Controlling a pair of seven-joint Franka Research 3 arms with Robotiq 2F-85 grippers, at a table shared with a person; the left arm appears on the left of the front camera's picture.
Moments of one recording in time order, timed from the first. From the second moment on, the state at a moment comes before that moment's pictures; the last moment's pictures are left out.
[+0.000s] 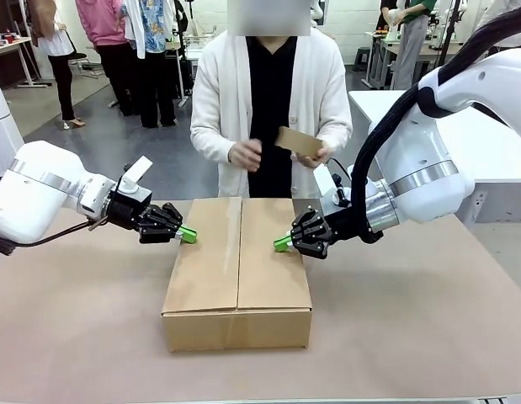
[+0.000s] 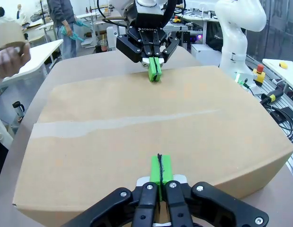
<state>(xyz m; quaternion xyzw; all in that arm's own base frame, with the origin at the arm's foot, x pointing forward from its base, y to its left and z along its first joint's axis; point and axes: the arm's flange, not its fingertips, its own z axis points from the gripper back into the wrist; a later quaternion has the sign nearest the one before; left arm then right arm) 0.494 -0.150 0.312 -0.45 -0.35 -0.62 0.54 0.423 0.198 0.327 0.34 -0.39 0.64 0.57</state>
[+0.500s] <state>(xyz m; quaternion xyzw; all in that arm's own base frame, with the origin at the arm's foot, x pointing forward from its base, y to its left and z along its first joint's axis) 0.494 -0.150 0.312 -0.45 -0.35 -0.62 0.54 0.423 0.198 0.327 0.34 -0.39 0.64 0.57</state>
